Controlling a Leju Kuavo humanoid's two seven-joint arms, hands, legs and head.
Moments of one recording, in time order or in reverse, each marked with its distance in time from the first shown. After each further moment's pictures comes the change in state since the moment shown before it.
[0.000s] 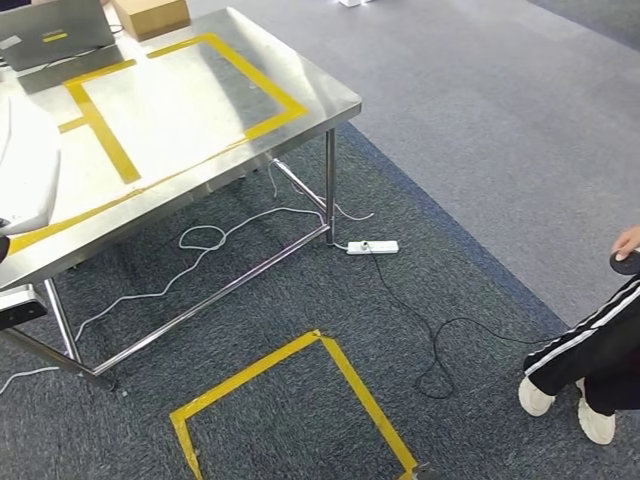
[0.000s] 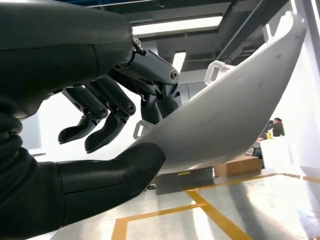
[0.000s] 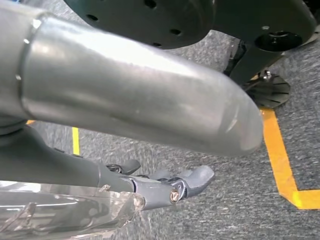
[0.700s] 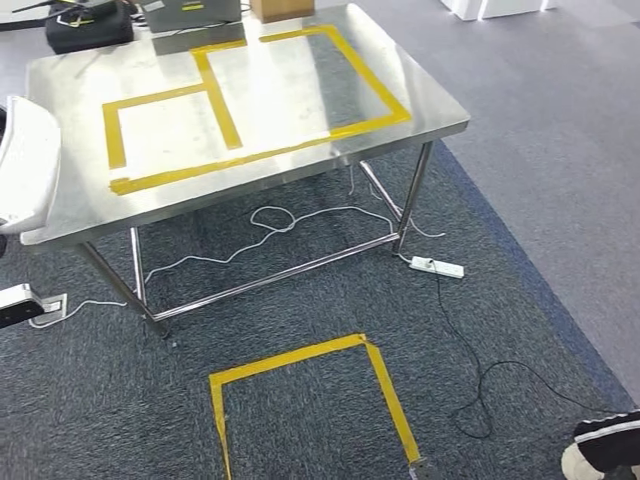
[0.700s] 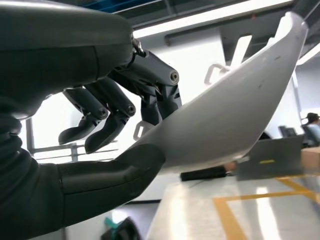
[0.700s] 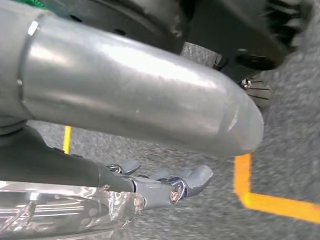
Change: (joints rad) left arm 0.006 0.009 0.001 -0.001 0.003 -0.001 0.000; right arm -0.007 0.002 0.000 0.000 -0.005 -0.003 -0.016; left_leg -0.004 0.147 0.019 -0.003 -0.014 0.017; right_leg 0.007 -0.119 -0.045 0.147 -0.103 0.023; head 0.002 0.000
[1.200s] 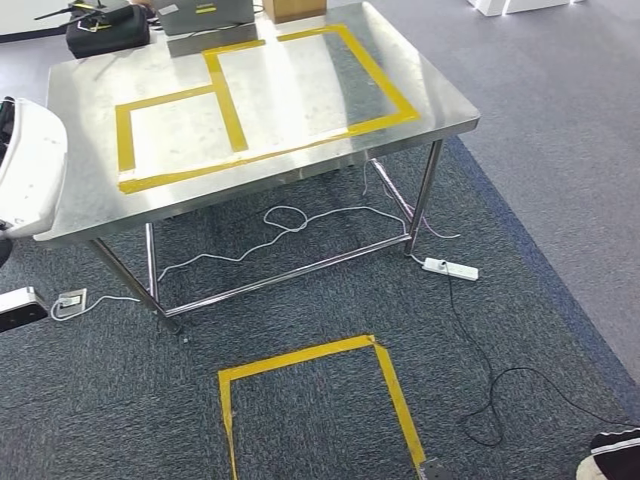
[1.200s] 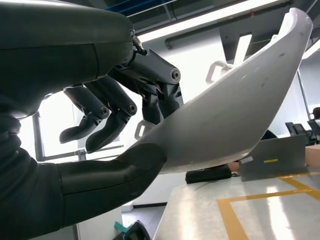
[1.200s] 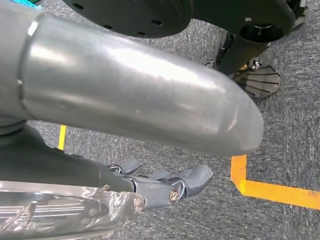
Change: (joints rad) left arm 0.000 0.000 0.000 0.000 0.000 -0.002 0.000; right arm 0.002 0.001 0.000 0.000 -0.010 0.008 -0.009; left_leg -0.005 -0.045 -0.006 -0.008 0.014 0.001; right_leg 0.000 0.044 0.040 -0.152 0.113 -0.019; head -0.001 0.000
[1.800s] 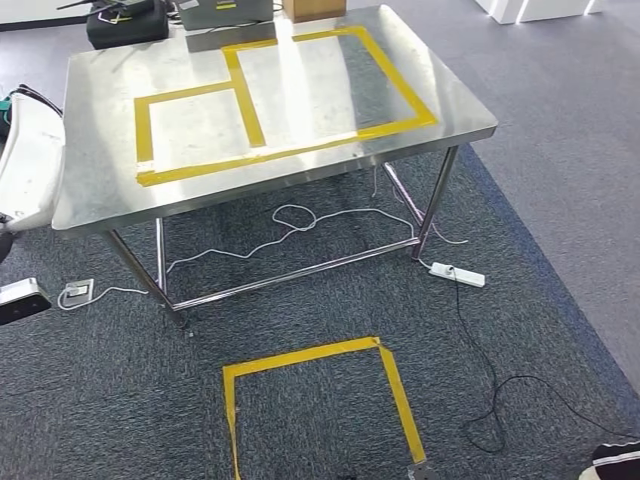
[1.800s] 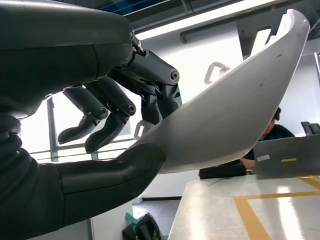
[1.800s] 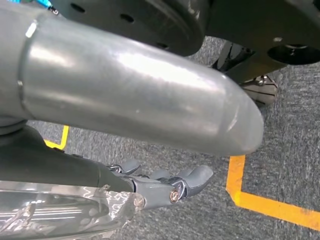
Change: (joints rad) left arm -0.009 -0.014 -0.001 0.001 0.004 -0.009 0.014; right arm -0.002 0.000 0.016 0.000 0.013 -0.021 0.009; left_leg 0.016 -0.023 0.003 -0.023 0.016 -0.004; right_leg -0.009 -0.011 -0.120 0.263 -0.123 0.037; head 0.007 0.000
